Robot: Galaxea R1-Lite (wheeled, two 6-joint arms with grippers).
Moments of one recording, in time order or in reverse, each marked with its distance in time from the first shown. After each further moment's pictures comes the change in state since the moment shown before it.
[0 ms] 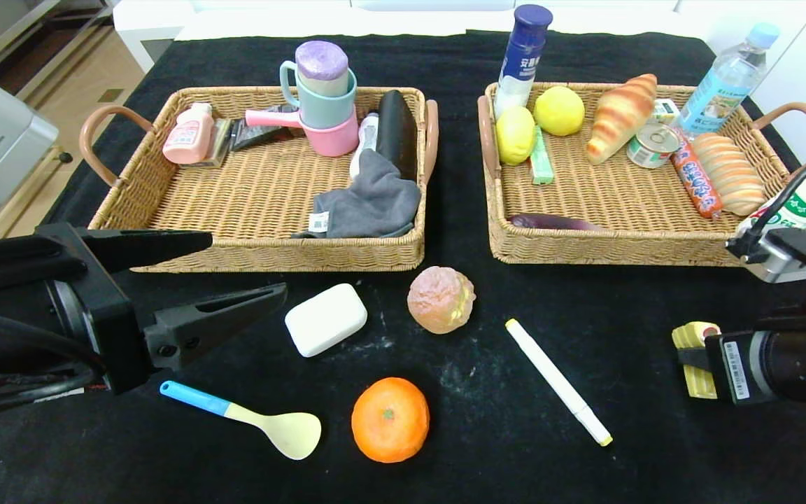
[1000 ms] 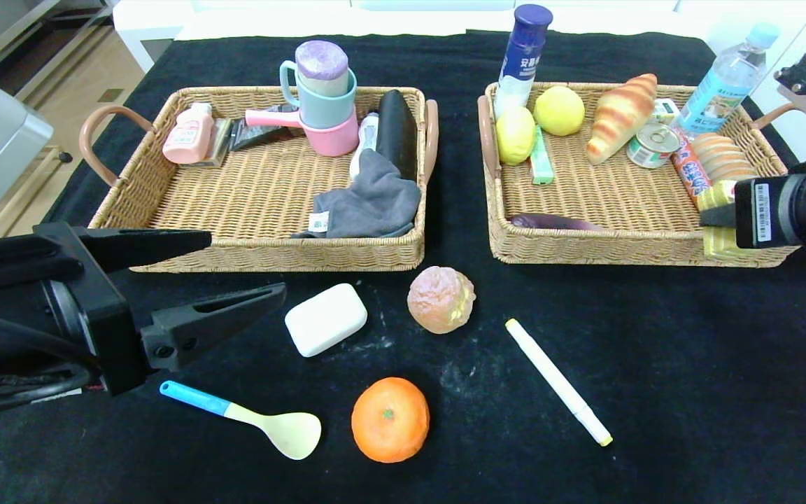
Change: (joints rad) left arm 0.000 -0.004 0.000 0.000 -0.005 0.001; right arm -0.111 0.094 -0.429 0.066 -0.002 -0.132
